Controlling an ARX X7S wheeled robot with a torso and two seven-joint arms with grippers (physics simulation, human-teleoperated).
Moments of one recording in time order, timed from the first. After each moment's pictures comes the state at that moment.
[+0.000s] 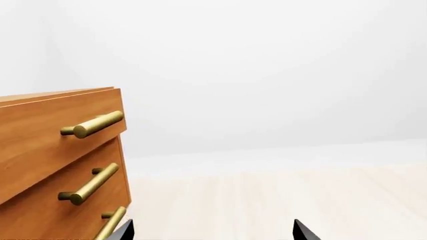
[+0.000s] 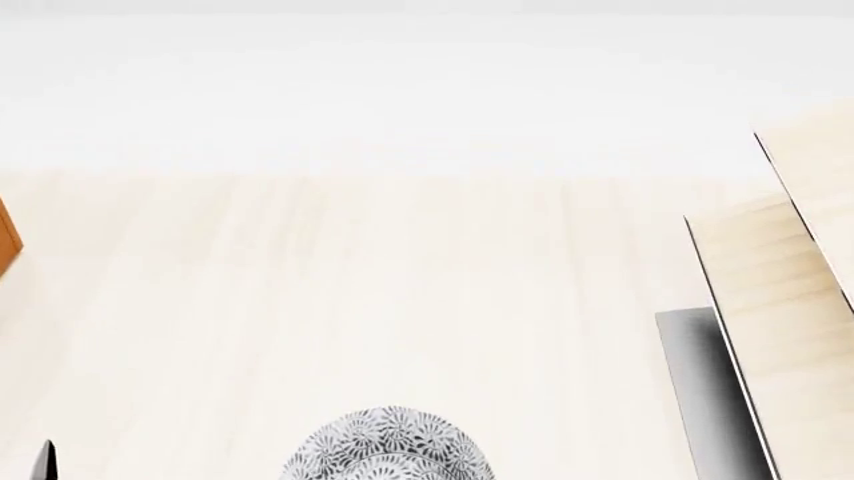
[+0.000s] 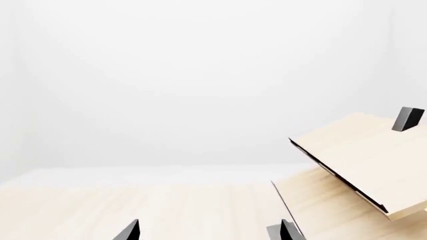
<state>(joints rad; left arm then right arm) 0.29 -0.38 -0.01 0.82 -0.27 -0.36 -0.29 -0.52 0.42 -0.01 -0.89 0.34 0.11 0.33</state>
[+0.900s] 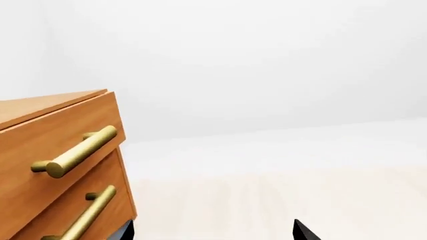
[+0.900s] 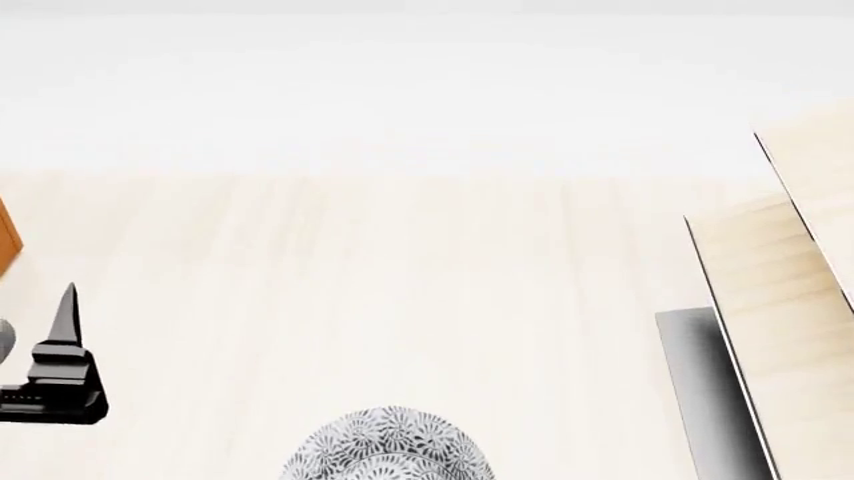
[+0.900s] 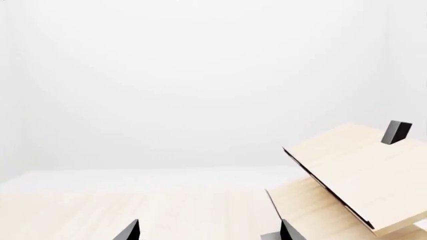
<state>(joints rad) -0.31 -0.41 0.01 0.63 -0.42 -0.84 -0.31 -0.53 0.51 0.04 -1.00 0.43 0.18 0.42</state>
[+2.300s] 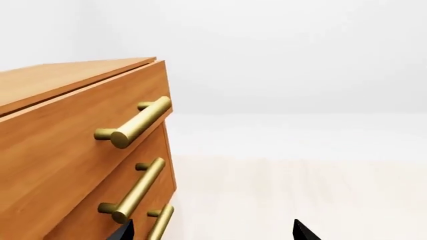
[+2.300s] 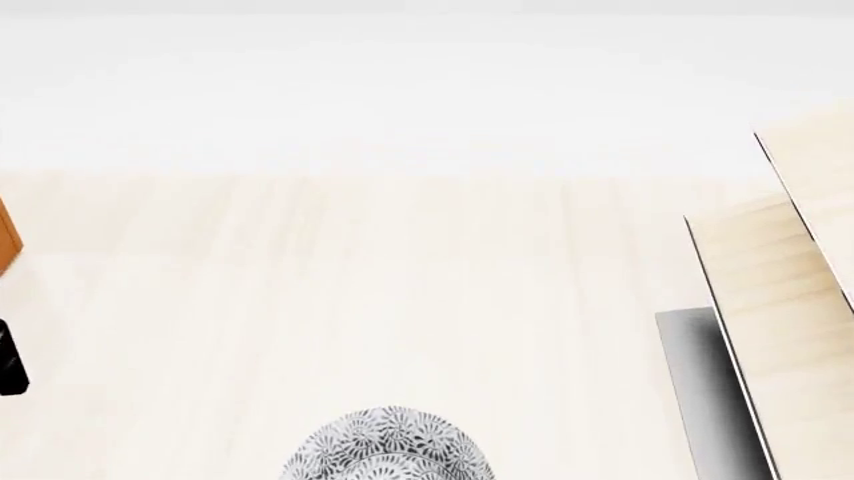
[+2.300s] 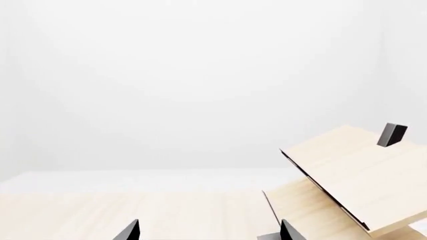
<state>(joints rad) -0.36 -0.47 -0.13 0.48 -0.50 -0.90 -0.29 -0.54 0.56 0.02 -0.99 0.43 0.15 0.46</state>
